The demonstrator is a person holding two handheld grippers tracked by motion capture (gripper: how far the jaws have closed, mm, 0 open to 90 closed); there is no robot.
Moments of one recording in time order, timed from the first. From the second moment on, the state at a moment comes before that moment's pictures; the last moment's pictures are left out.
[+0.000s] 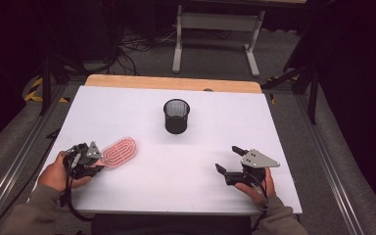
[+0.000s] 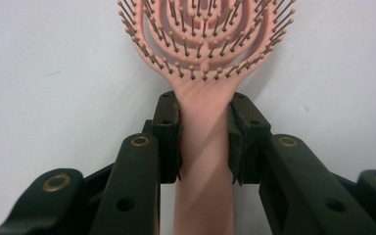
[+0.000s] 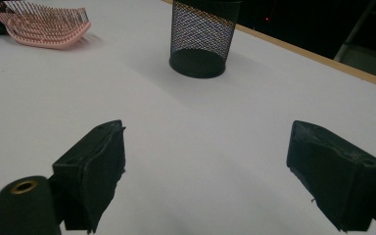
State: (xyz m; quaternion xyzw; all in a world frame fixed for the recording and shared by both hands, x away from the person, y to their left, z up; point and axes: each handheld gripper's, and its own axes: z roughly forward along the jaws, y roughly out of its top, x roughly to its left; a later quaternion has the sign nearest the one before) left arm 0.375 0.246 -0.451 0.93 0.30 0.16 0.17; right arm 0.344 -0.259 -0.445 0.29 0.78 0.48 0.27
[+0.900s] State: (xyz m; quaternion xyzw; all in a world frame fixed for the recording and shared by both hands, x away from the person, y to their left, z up) left arm 0.363 0.251 -0.448 0.85 0.33 0.28 0.30; right arm 0.345 -0.262 -0.444 0.30 0.77 0.49 0.28
